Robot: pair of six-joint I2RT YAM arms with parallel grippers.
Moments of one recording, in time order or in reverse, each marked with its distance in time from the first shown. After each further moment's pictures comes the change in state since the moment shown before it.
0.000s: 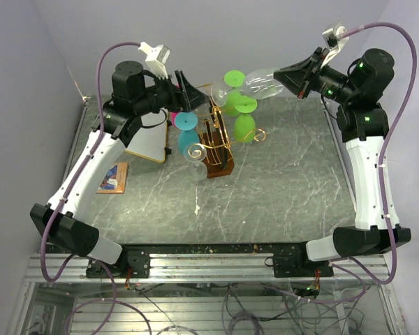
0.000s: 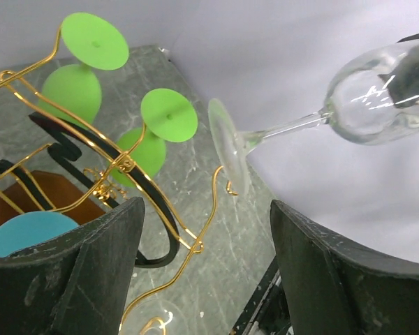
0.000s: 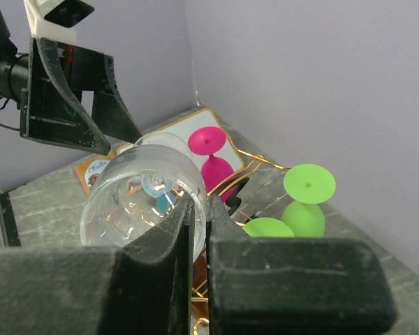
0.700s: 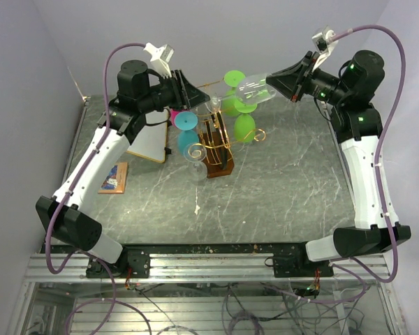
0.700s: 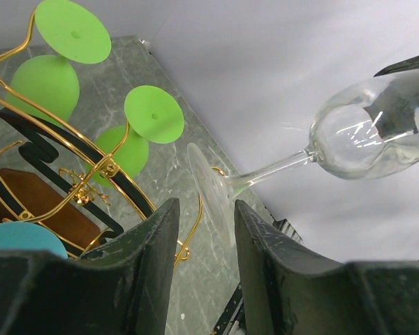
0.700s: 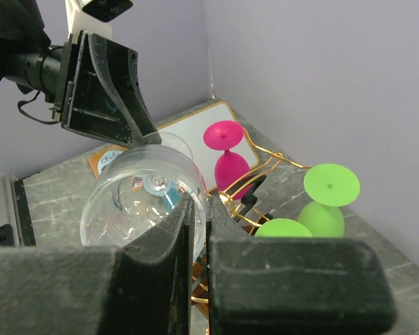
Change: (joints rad) left arm -0.009 0.049 0.000 0.063 0.060 -0.086; right arm 0.045 0.000 -0.030 0.006 -0.016 -0.010
